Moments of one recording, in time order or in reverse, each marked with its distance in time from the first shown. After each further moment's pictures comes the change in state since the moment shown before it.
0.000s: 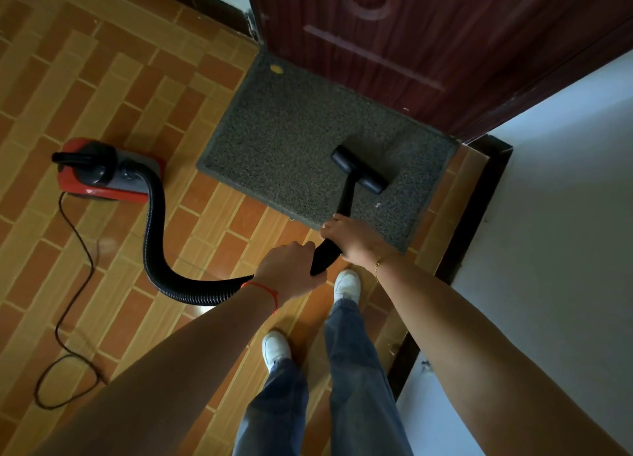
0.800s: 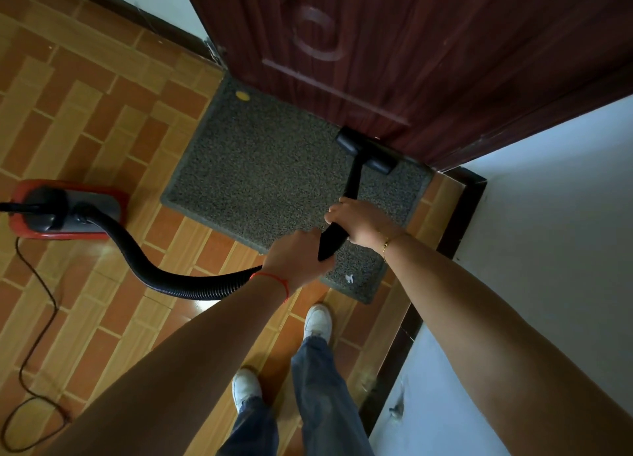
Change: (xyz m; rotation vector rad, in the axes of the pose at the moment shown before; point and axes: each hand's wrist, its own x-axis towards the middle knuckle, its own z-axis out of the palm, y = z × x) left_hand 0.161 0.092 -0.075 -0.104 0.081 -0.009; right_hand 0.020 0.187 -0.091 -0.087 0.003 -0.008
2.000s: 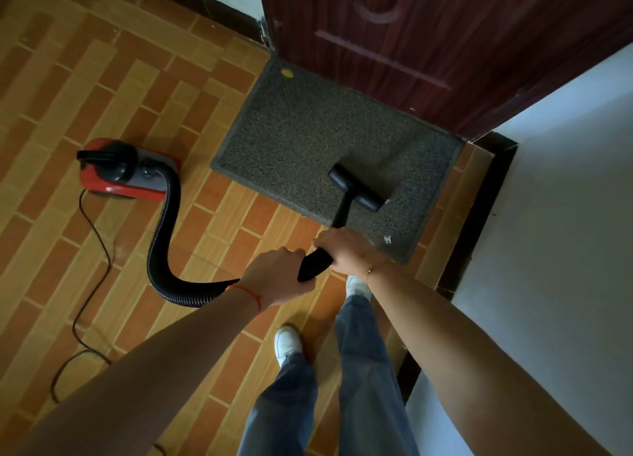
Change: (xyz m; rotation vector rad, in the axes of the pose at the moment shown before) left_hand -0.220 -0.149 0.052 0.138 -0.140 0.029; right_hand -0.027 -0.270 0.077 0.210 0.052 0.014
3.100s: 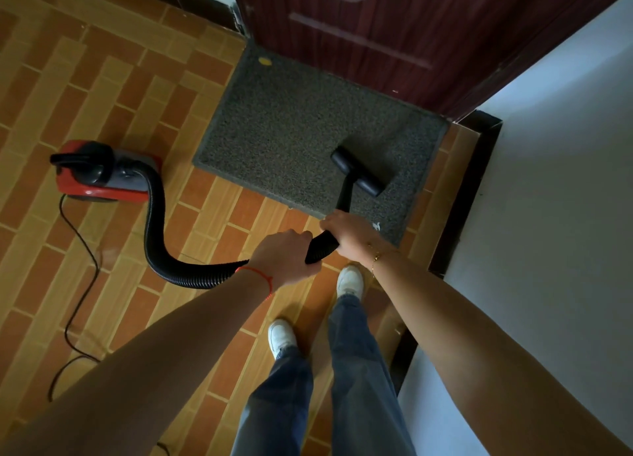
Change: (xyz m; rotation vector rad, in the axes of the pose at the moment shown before) left_hand 0.027 0.044 -0.006 0.088 0.014 0.058; right_hand -0.021 0.041 0.013 0.056 0.077 0.155
